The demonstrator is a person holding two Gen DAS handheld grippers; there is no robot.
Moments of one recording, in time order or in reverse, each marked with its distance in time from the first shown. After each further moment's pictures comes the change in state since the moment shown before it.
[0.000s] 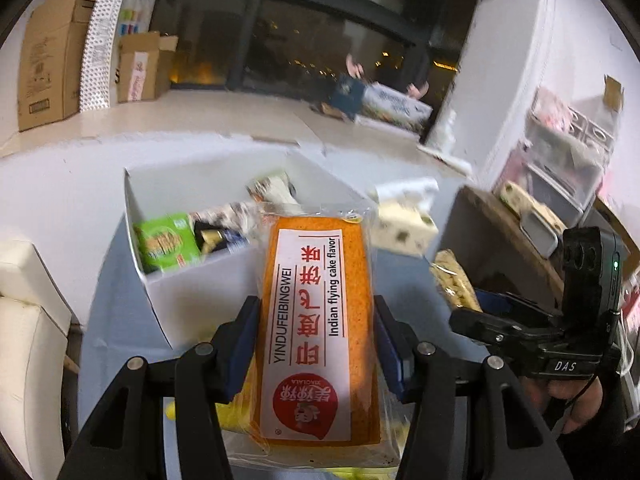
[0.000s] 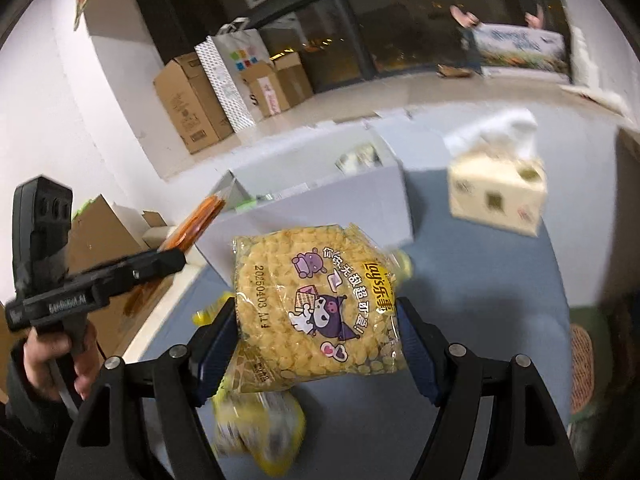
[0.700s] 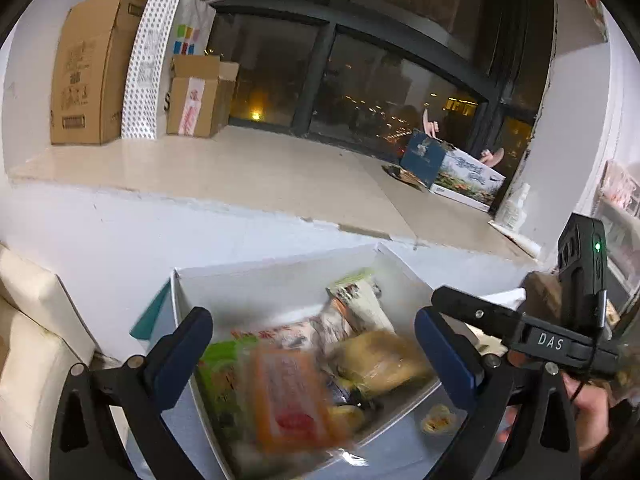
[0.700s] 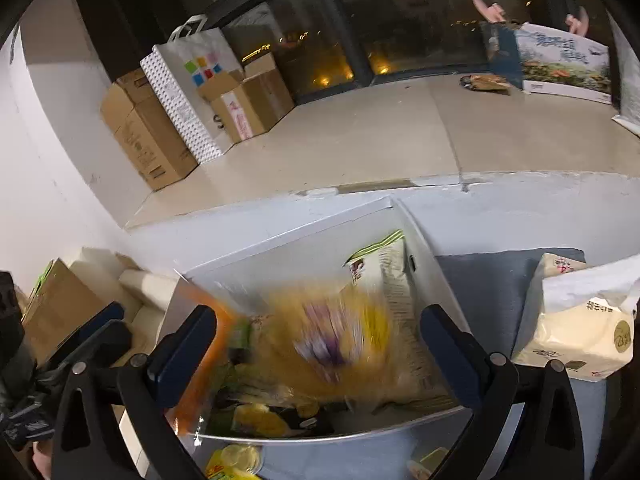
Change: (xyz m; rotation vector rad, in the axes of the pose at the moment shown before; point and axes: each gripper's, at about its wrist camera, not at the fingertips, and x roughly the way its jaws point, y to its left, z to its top) left arm 0.067 0.088 0.106 -0.125 -0.119 0.136; right arm 0.148 -0.003 0.160 0.088 0.012 -0.054
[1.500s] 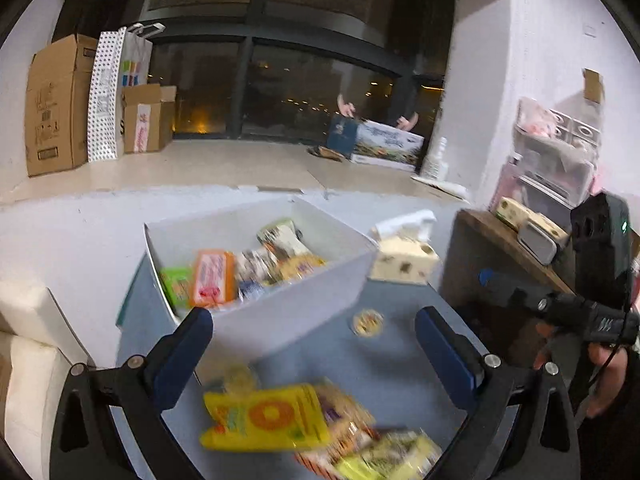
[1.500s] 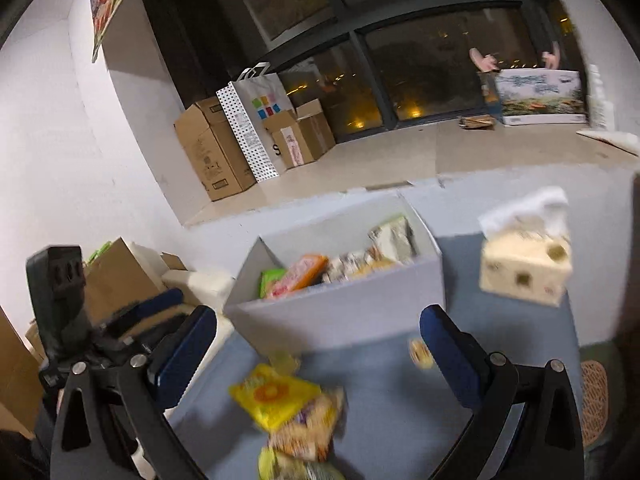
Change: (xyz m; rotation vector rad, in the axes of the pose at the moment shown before) left arm -0.120 -0.063 -0.111 0.203 -0.007 -0.140; right arm -0.167 0.009 -0.123 -0.077 -0.158 0.099
